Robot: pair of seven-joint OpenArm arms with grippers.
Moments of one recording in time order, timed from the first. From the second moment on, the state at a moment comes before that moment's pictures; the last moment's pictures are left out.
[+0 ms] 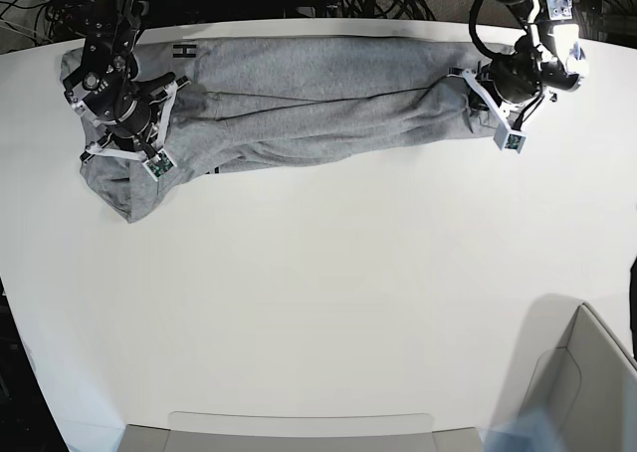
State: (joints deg) left arm 20.6 -14.3 -17.4 107.3 -25.6 -19.1 70.8; right arm -13.1 9.2 14.2 114.4 -1.4 44.4 -64.7
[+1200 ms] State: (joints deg) left arm 26.3 -14.6 -17.8 112.2 -25.9 -19.1 71.6; right arm -22.7 9.7 19.8 119.2 -1.2 44.4 -64.6
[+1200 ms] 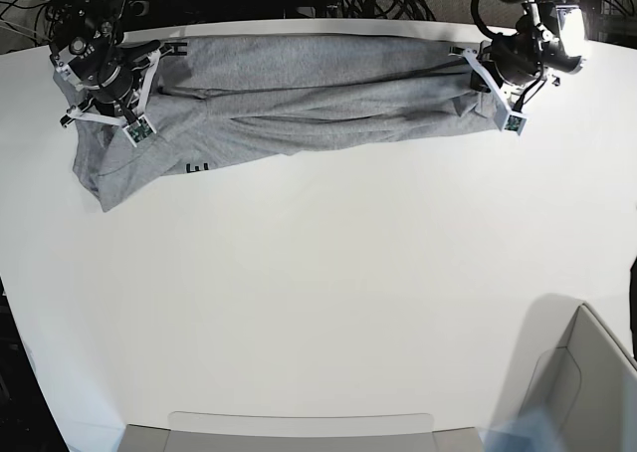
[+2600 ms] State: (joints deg) left arm 20.3 -14.8 -19.8 106.1 -34.0 -25.8 70.1; right arm -15.5 10.1 16.6 105.9 9.6 44.4 -64.4
